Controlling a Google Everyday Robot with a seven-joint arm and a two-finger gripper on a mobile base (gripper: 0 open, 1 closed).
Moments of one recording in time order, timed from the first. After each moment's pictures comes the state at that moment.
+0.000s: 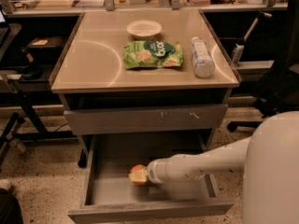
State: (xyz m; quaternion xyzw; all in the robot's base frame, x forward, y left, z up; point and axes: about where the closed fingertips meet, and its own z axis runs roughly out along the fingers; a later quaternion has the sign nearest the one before) arm 0.515 0.023 0.431 -0.21 0.92 0.25 0.23
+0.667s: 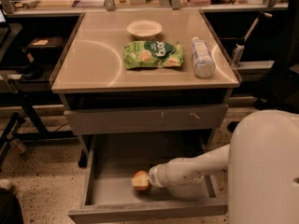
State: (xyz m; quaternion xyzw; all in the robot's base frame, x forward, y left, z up) arm 0.512 0.011 0.379 -0.18 0.93 0.25 0.20
